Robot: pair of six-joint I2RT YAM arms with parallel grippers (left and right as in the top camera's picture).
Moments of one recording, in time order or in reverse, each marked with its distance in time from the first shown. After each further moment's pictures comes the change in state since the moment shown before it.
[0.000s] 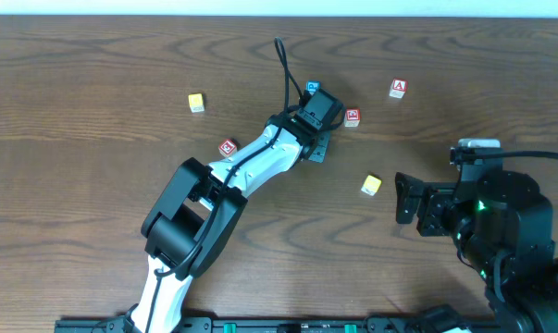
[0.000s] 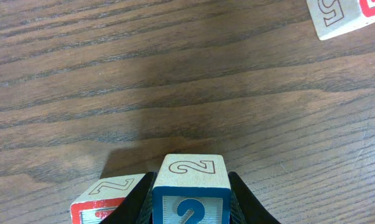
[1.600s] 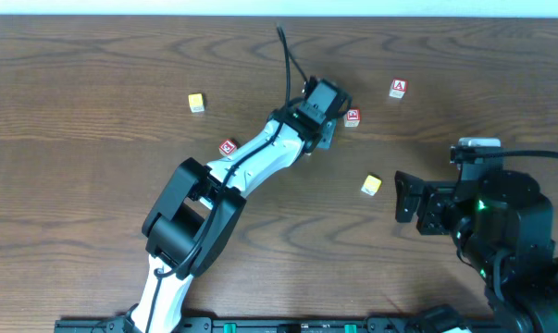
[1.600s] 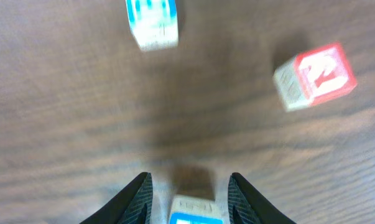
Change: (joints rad) left arm 0.002 0.004 0.074 0.071 -0.058 0.039; right arm 0.000 0.005 0.000 0.010 0.000 0.003
